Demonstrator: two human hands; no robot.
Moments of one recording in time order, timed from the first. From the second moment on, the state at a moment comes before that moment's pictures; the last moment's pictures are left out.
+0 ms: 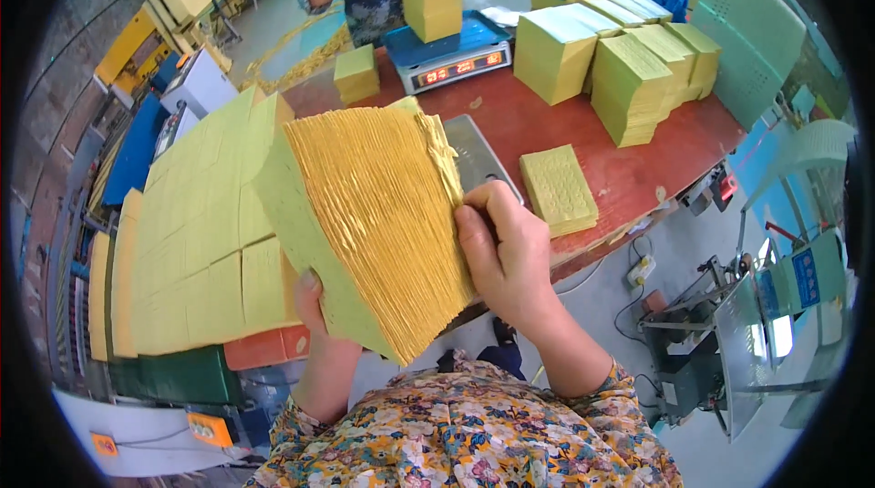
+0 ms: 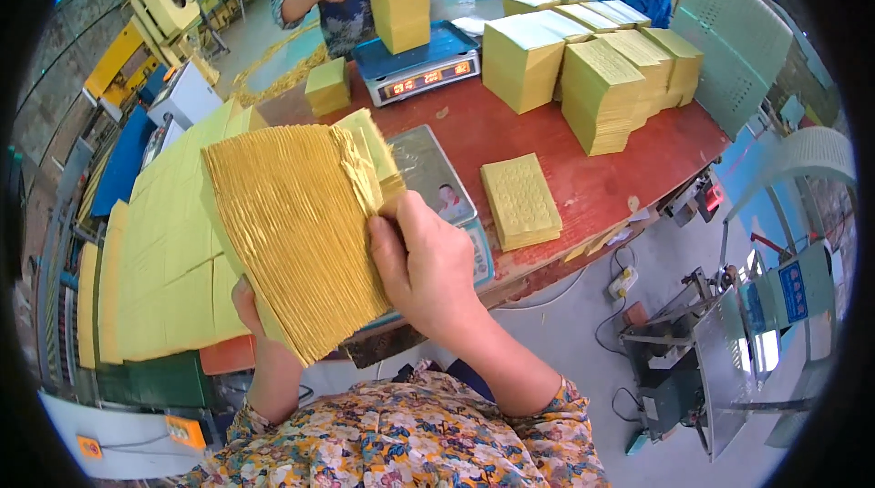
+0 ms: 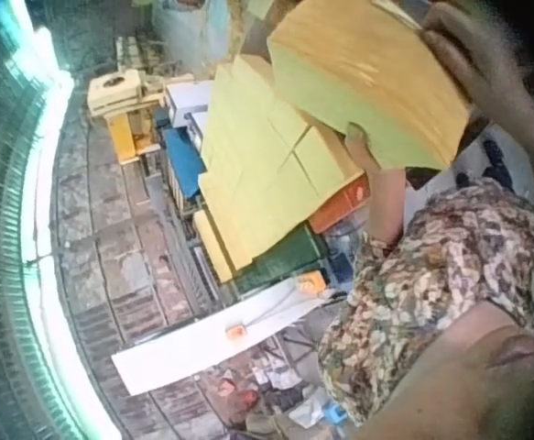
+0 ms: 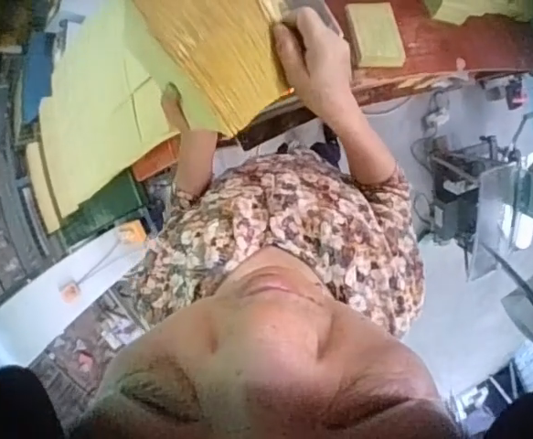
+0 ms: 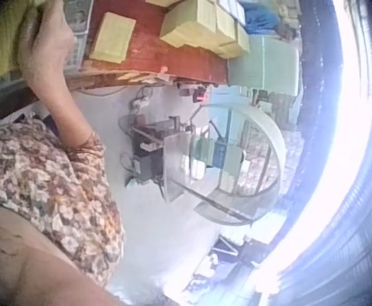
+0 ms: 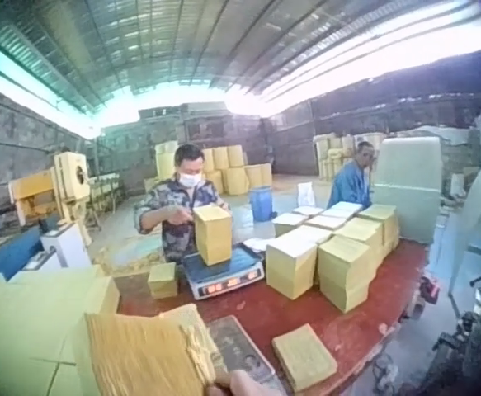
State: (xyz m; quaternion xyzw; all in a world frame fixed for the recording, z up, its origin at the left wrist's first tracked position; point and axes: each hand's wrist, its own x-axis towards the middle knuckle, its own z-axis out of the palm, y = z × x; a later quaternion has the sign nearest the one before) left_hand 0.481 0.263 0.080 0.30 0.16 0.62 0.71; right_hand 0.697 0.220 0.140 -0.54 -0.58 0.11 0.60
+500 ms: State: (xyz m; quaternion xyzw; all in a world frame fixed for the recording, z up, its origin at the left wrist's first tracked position) left_hand 0.469 0.256 0.047 0.31 0.24 0.57 0.72; right_hand 0.711 0.211 0.113 -0.56 -0.52 0.12 0.63
